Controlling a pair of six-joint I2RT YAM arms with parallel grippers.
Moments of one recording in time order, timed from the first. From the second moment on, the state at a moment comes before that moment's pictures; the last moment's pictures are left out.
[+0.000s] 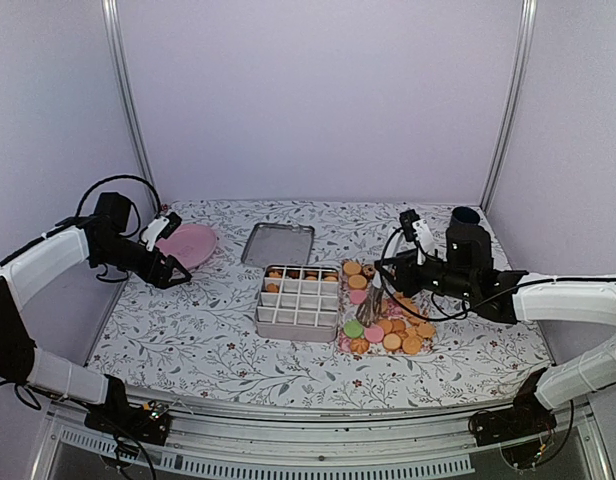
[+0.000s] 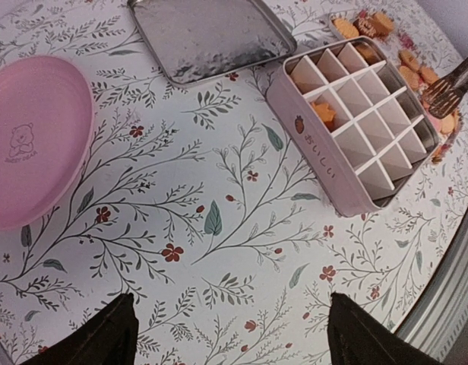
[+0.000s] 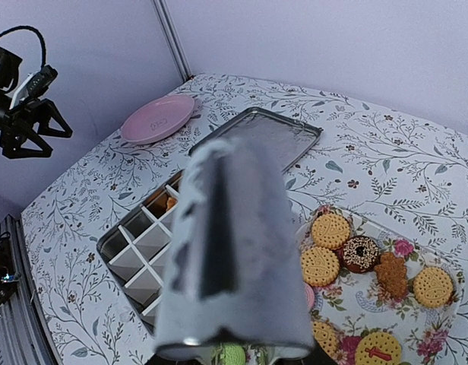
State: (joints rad) left arm -0.04 1.28 0.96 -0.72 0.51 0.40; right arm 0.72 1.26 0.65 0.29 -0.08 0.23
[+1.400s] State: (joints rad) left arm -0.04 1.28 0.96 -0.72 0.51 0.40; right arm 0.60 1.41 0.56 0.55 -0.38 0.36
